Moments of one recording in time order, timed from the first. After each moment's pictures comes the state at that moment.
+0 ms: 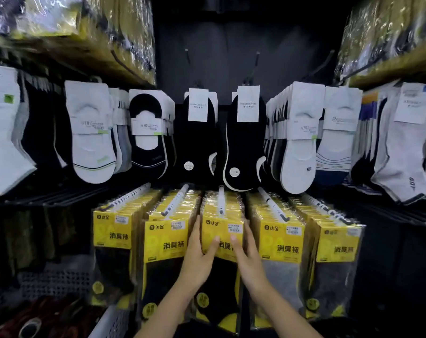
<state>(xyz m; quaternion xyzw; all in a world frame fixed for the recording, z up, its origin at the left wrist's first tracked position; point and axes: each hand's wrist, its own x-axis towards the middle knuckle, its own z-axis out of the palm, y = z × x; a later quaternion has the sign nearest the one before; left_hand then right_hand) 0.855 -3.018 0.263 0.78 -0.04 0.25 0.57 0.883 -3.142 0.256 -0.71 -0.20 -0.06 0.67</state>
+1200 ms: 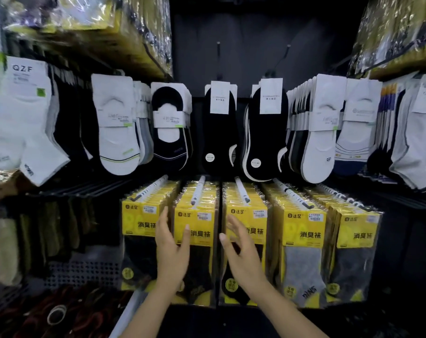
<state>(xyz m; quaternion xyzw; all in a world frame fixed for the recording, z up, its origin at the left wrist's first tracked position) 0.813 -2.931 0.251 0.75 0.03 0.43 0.51 0.833 -3.083 0.258 -0.75 -0.27 -0.13 0.59</state>
